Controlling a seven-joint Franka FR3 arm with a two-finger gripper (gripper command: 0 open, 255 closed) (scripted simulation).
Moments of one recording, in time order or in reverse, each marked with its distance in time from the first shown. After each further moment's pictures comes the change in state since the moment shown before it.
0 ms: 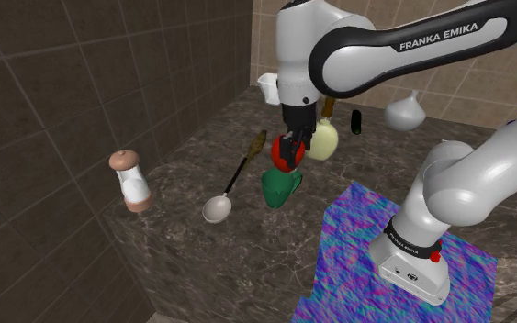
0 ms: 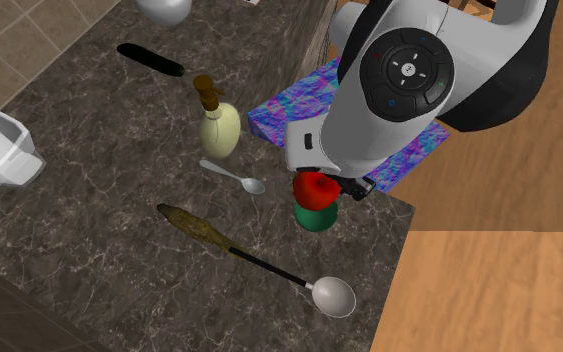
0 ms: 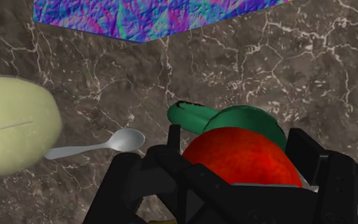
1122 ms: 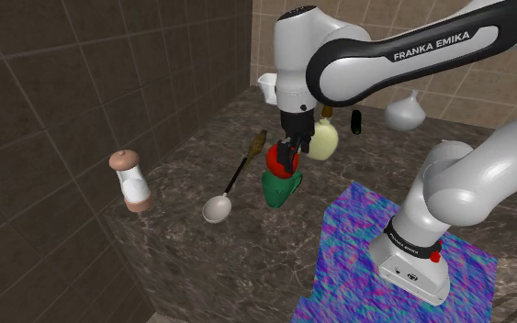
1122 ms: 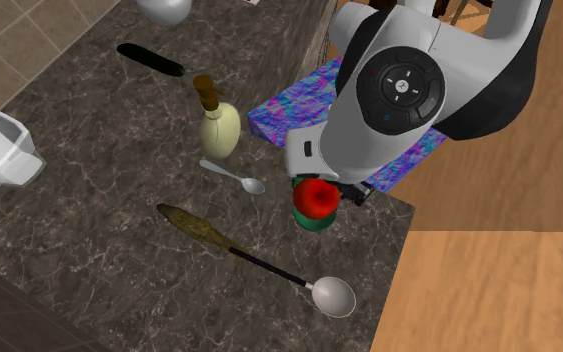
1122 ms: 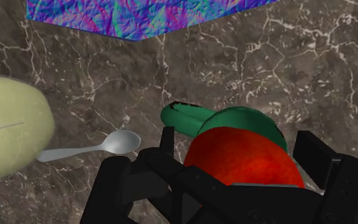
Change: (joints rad) arm 0.001 0.016 0.009 -0.025 0.002 0.042 0.008
